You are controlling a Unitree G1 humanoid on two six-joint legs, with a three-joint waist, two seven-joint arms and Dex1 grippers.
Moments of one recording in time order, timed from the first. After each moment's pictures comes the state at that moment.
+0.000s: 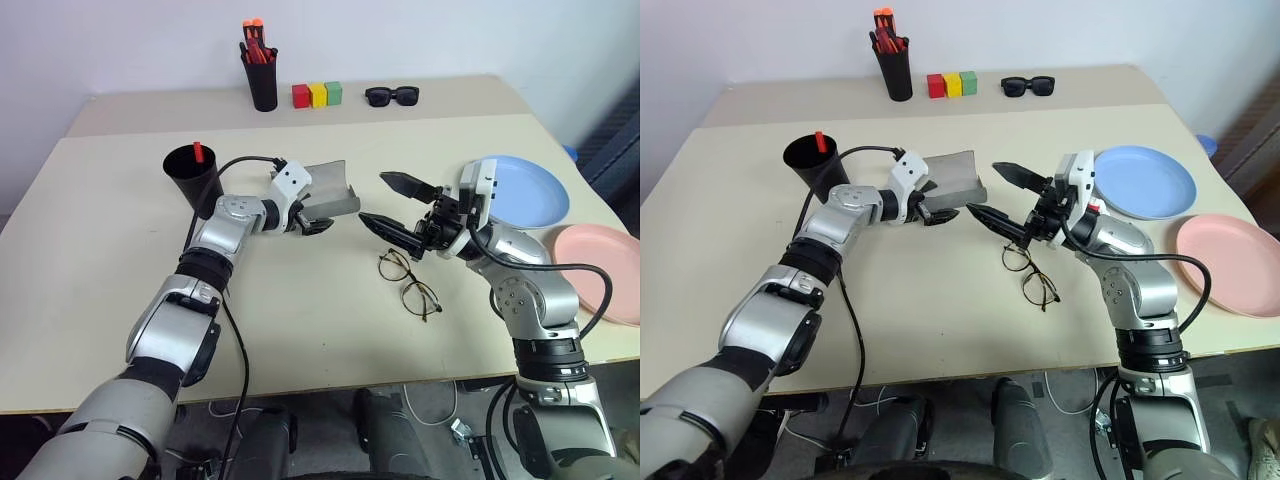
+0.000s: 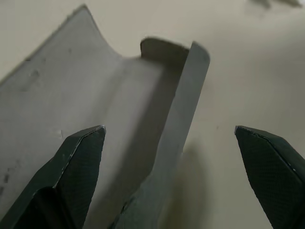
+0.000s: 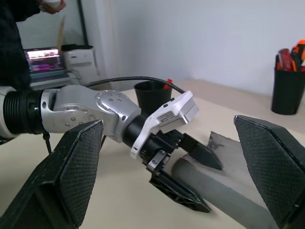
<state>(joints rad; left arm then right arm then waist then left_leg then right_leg) -1.03 0.28 -0.24 0.89 -0.07 0.18 -0.80 -0.47 -0.45 -0.08 -0.09 0.59 0.32 0.94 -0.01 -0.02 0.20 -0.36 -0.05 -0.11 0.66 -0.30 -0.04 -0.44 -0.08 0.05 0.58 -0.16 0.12</state>
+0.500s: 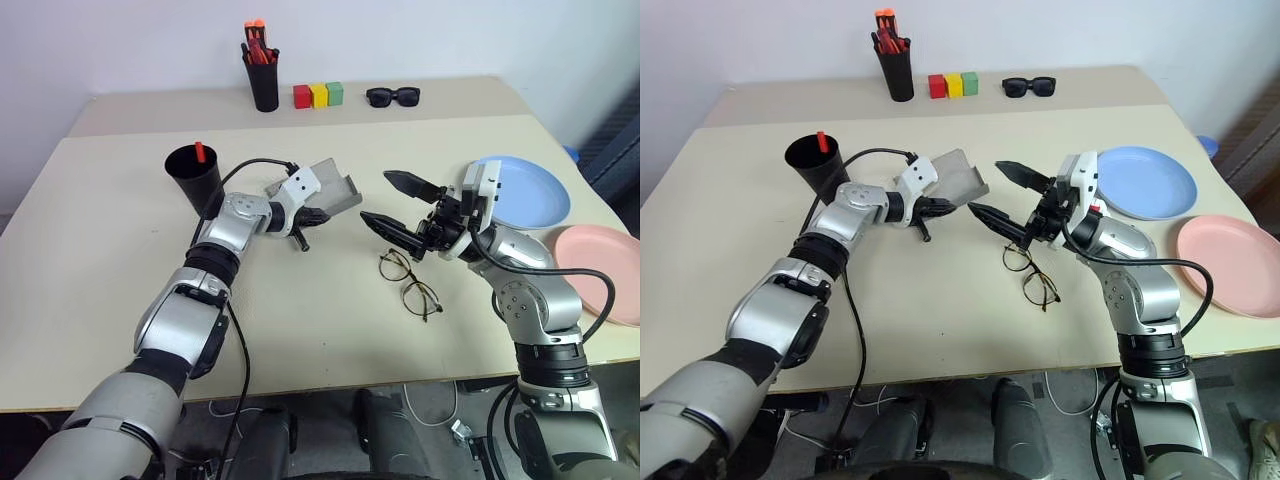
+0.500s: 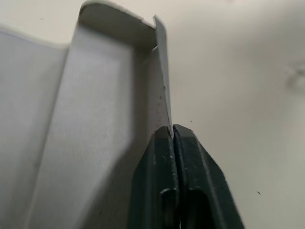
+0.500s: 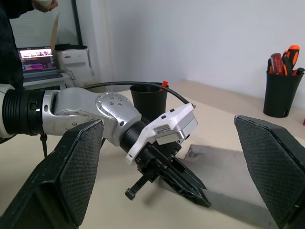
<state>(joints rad) -1.06 0.26 -0.24 0.96 0.00 0.11 -0.93 -0.45 -0.44 -0.08 -0.12 0.59 0.32 0.91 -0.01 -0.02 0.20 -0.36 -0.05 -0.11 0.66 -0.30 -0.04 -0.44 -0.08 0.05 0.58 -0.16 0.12</state>
